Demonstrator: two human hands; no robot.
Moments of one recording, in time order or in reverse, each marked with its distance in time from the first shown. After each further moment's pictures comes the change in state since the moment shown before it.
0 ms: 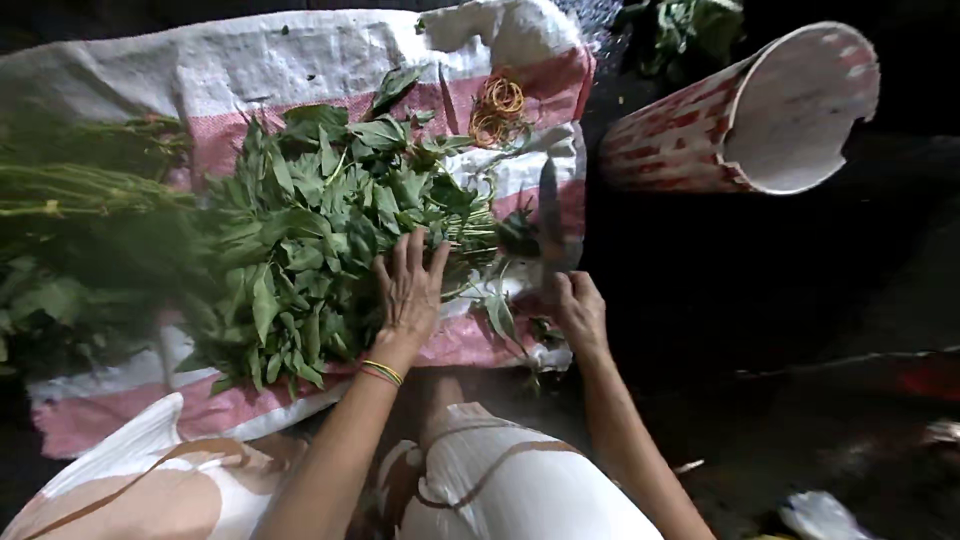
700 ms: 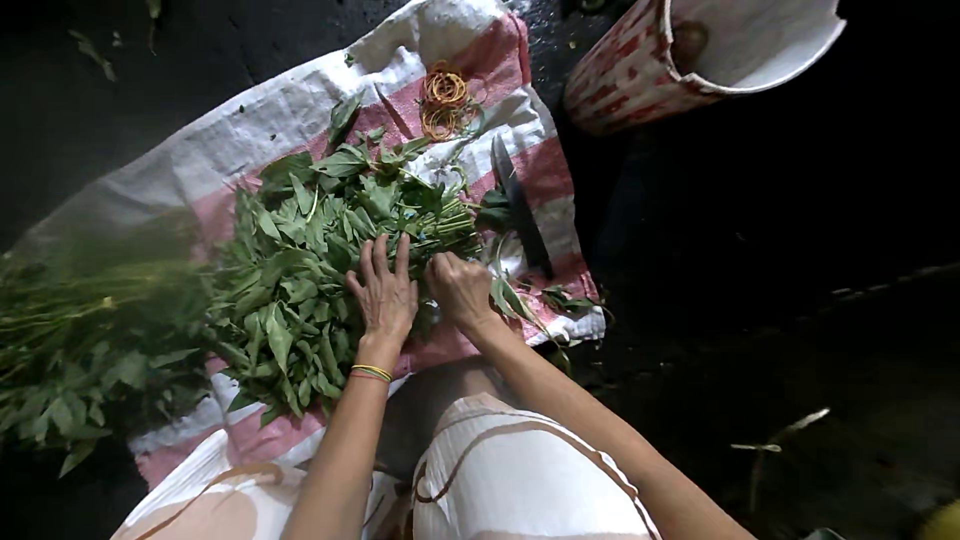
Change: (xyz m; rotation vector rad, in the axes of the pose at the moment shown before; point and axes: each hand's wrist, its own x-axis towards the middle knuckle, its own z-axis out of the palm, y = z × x) left_hand 0.002 -0.023 -0.005 0.150 -0.044 0.041; right_hand -0.034 -0.100 0.118 -0.213 0.416 -0.643
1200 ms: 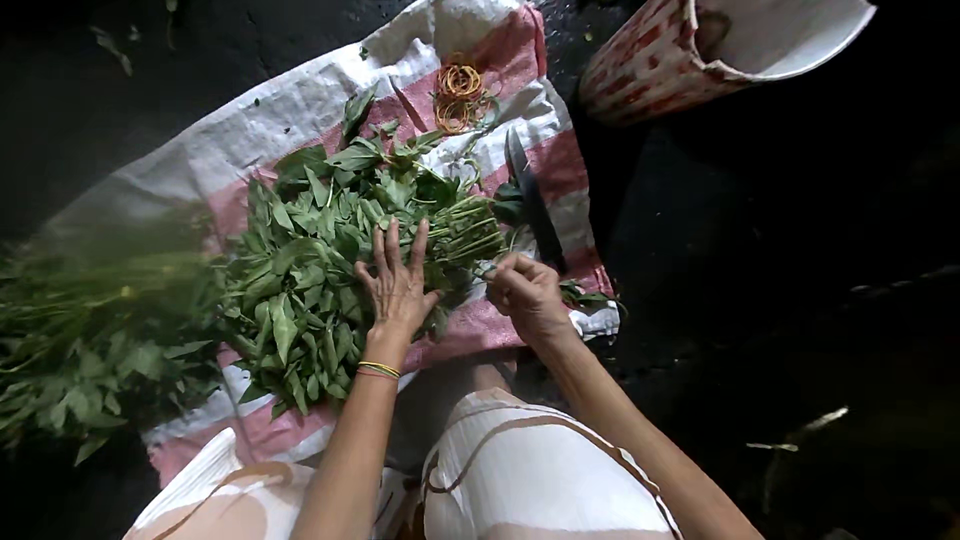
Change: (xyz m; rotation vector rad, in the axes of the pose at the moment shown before) left_hand -0.002 -0.003 -0.015 -0.076 -0.036 0.035; right_hand -0.014 0.024 -0.077 1.523 -0.194 0.755
